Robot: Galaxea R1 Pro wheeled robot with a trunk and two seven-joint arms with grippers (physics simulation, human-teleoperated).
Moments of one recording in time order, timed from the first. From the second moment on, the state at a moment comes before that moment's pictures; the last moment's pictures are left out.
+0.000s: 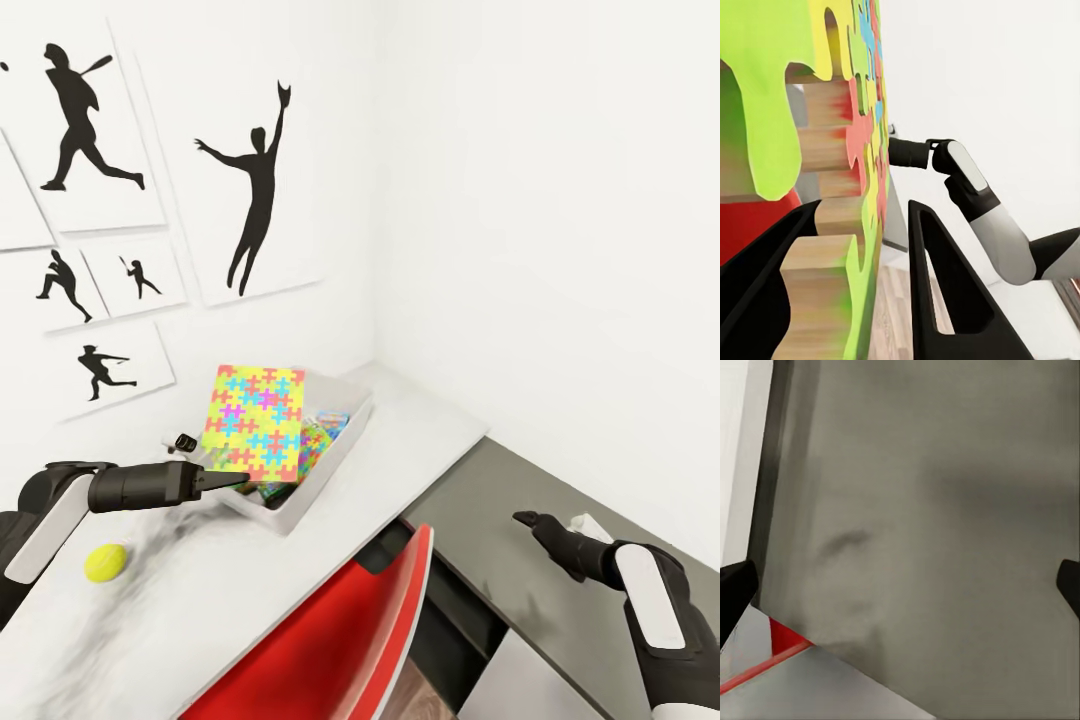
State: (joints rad) left arm -0.61 0.53 -0.18 -1.34 0.81 1.03 -1.14; right arm -0.42 -0.13 -0.37 -1.25 -0.86 0.89 -0.26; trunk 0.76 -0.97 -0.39
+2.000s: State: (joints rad) left arm -0.60 0.53 -0.15 -1.31 0.80 1.03 -1.13; right arm -0.42 -0.13 -0.36 -1.25 -0.86 0.89 -0.26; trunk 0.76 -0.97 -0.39
